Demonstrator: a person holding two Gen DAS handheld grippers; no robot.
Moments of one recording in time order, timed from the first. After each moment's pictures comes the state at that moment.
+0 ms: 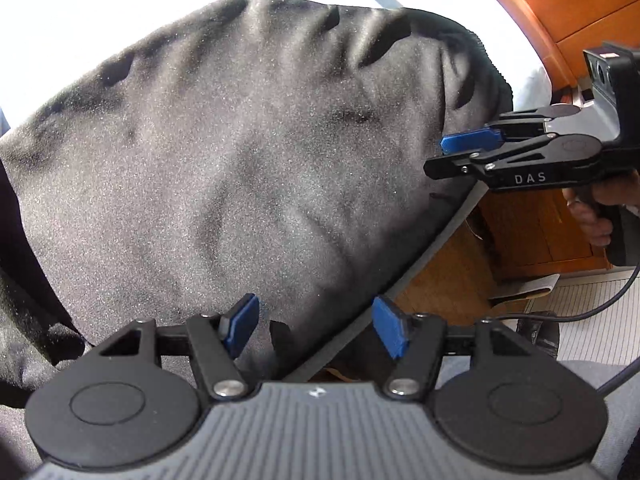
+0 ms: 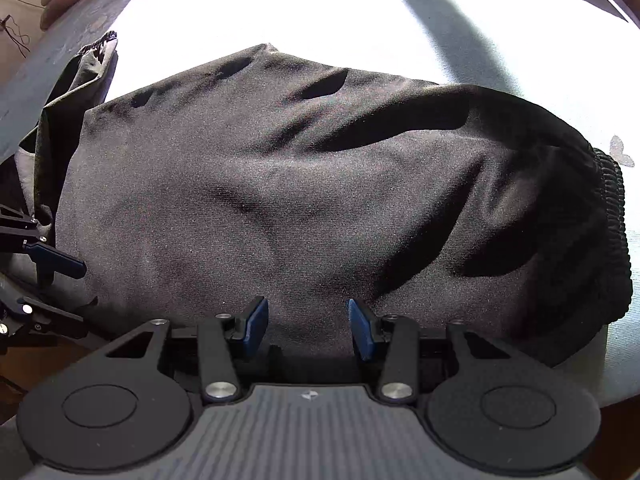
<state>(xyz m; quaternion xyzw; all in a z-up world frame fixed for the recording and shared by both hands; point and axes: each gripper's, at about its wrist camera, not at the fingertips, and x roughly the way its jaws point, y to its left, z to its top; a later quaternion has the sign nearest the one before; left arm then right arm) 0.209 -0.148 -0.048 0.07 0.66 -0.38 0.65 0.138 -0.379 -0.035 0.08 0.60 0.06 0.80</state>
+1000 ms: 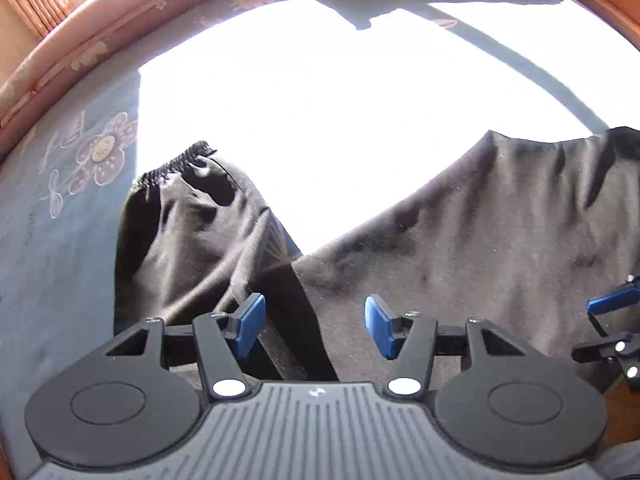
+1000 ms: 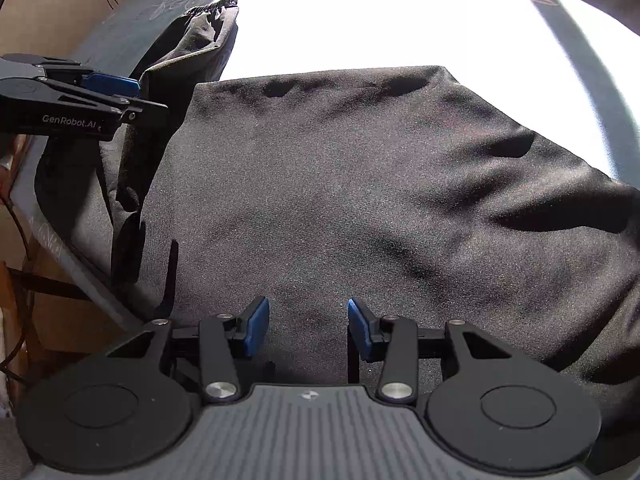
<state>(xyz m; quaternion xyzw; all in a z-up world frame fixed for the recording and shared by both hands) 0.272 -0.108 0.008 0.22 0.49 -0.09 0.84 0.176 -0.302 -0.031 0.05 0.59 0.19 0.78</state>
